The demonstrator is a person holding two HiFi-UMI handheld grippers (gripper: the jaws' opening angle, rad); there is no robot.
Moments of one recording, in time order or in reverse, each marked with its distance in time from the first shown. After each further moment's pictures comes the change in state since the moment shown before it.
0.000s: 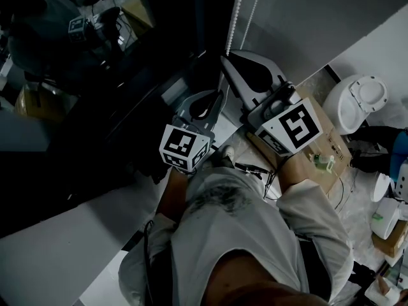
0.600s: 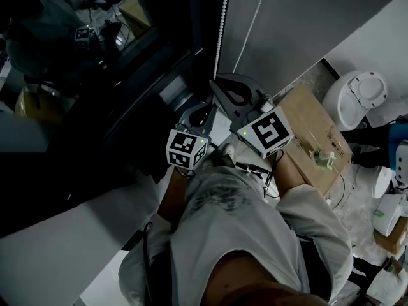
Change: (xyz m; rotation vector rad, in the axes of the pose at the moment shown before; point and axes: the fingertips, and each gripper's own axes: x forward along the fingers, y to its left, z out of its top) left arm -0.008 0.002 -0.097 -0.064 0.180 0.032; right arm -0.013 0.028 -0.093 -0.071 0.227 0.020
